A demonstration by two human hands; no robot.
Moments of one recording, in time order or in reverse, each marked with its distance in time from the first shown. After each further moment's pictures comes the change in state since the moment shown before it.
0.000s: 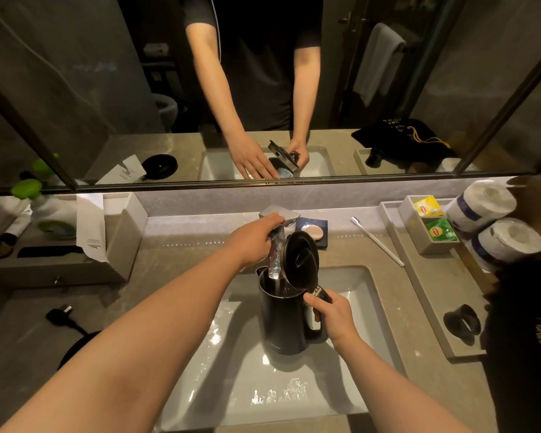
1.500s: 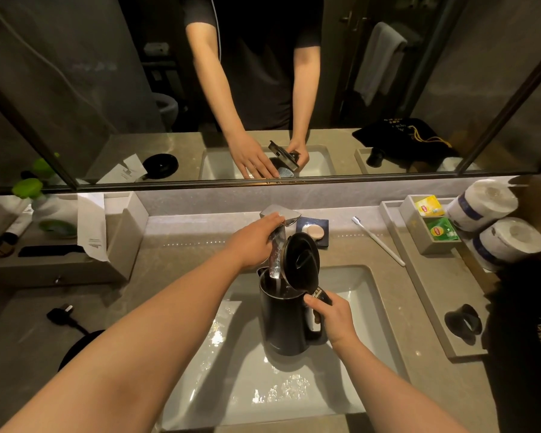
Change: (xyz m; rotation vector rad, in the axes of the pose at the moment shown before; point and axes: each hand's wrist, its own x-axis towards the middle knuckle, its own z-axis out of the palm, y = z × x) left_hand -0.004 -0.002 0.003 0.012 -0.010 -0.020; right_hand -0.004 0.004 0.003 0.038 -0.001 0.016
